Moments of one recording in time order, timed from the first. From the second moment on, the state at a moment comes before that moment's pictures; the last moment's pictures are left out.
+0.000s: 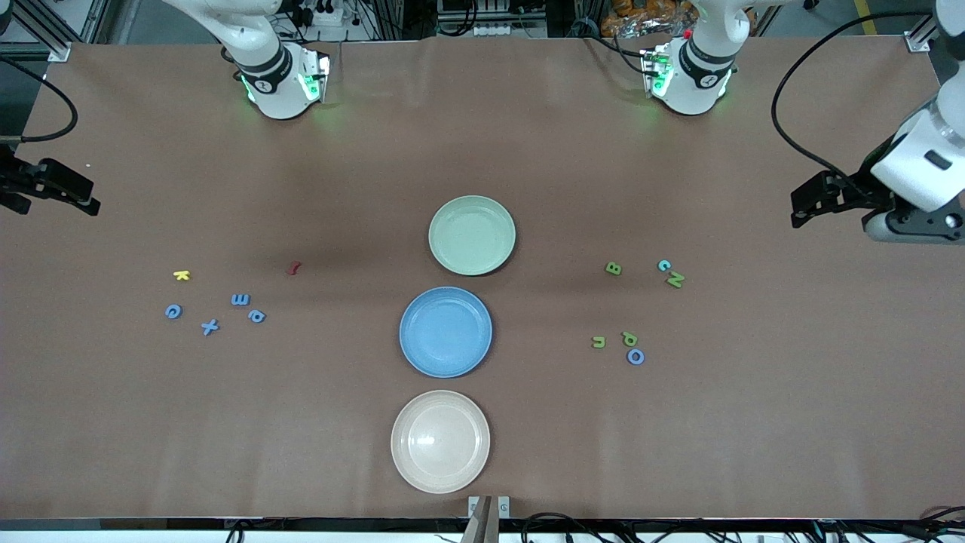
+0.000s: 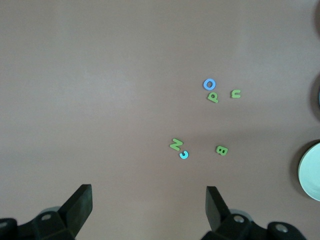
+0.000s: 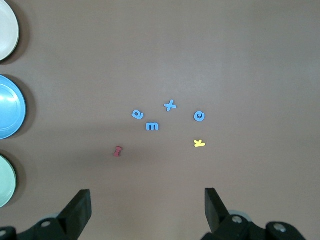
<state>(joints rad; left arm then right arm) 0.04 0.08 -0.18 -1.50 0.03 1.61 -0.06 -0.15 0.01 0.09 -1.54 -0.02 1.57 -0.03</state>
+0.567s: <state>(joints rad) 0.03 0.13 -0.18 -1.79 0.03 1.86 -0.05 -0.15 0.04 0.09 -1.58 -0.02 1.61 -0.03</state>
